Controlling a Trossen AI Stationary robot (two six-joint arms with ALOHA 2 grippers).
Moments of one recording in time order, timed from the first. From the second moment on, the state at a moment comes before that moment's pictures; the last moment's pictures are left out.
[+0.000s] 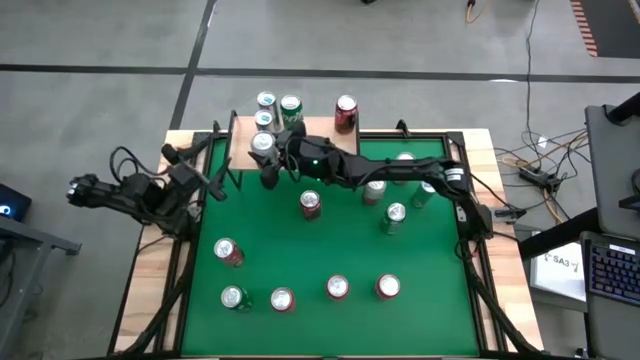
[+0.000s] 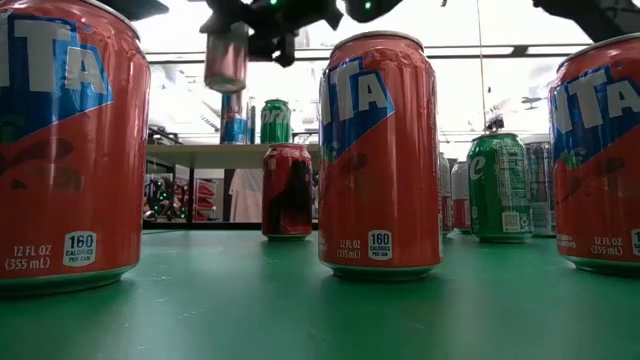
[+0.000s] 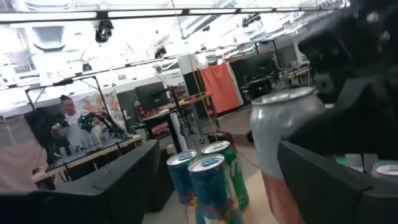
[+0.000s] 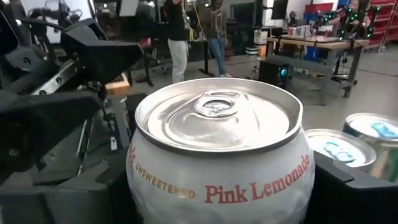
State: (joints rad) left arm -0.25 0.34 0.39 0.41 -1.05 0.68; right arm -0.14 2.12 1.90 0.23 0.29 0.06
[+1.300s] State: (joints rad) left arm -0.25 0.18 0.39 0.24 -1.04 0.63; right arm -0.16 2.25 1.91 0.27 0.52 0.13
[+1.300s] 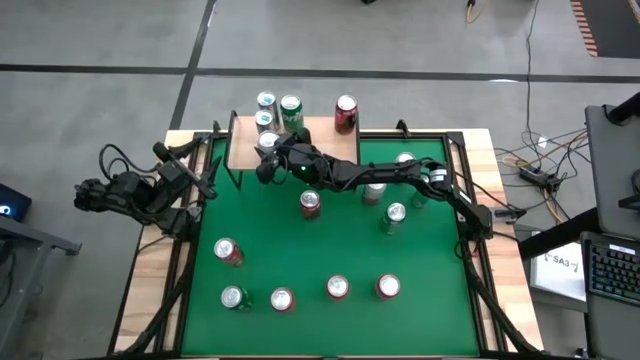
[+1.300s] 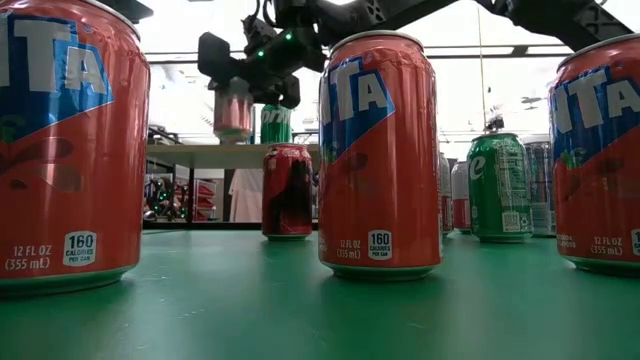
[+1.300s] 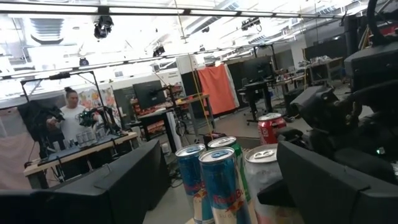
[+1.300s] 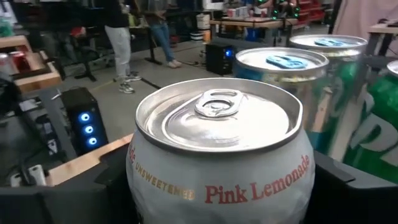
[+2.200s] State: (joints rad) left arm -0.25 0.18 0.39 0.24 -1.04 0.63; right arm -0.17 2.25 1.91 0.21 0.55 0.15
